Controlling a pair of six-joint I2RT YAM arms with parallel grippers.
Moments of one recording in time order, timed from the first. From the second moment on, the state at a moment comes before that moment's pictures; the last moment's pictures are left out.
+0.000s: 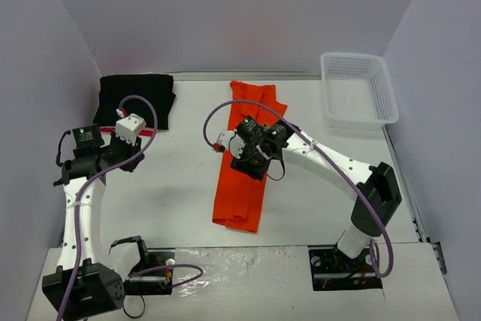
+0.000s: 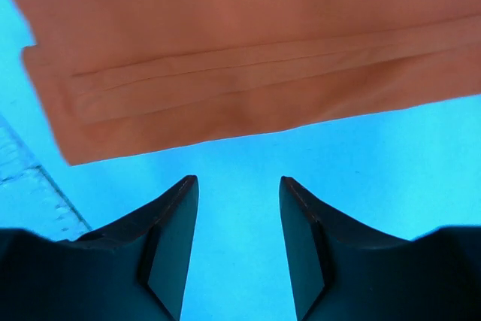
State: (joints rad) left arm 0.25 0.99 0.96 -0.76 0.58 0.55; right arm 0.83 1.67 1.43 -0.95 -0.04 -0.39
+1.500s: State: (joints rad) left arm 0.32 0.94 0.94 -0.73 0.46 0.48; right arm 1.20 1.94 1.31 -0.87 -0.18 -0.42
